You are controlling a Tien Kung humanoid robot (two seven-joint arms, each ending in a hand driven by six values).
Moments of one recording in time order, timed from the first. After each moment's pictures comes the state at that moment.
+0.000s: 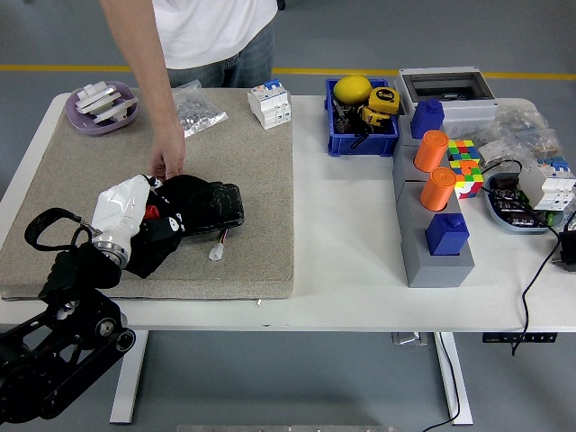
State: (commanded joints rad) left arm -0.30 0.32 -0.86 -1.46 2.04 0.31 0.65; right arm 0.20 -0.38 0.44 0.18 -0.07 0.00 -0.12
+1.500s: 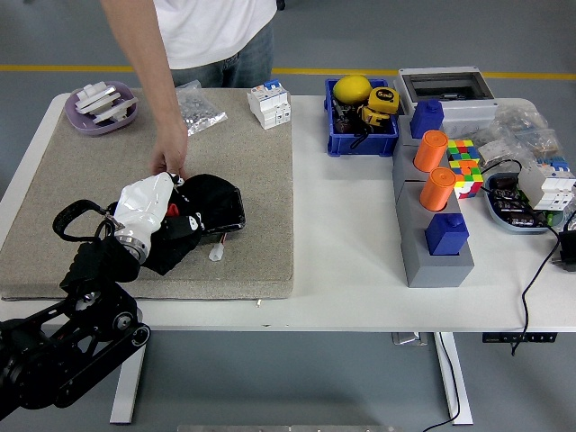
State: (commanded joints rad) left arm -0.36 0.31 -0.81 -1.41 2.05 0.31 0.65; right arm 0.21 -0.38 0.46 0.18 -0.08 0.00 -0.13
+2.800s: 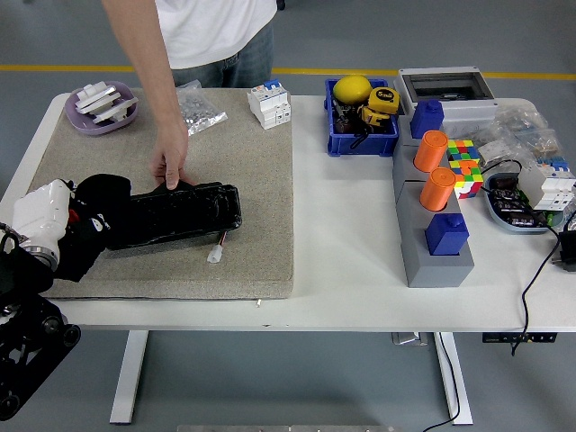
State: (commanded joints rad) left arm -0.17 0.40 -1.08 -1.40 2.13 0.31 0.65; right arm 0.20 -0.39 0.51 0.18 -0.12 0.00 -0.13
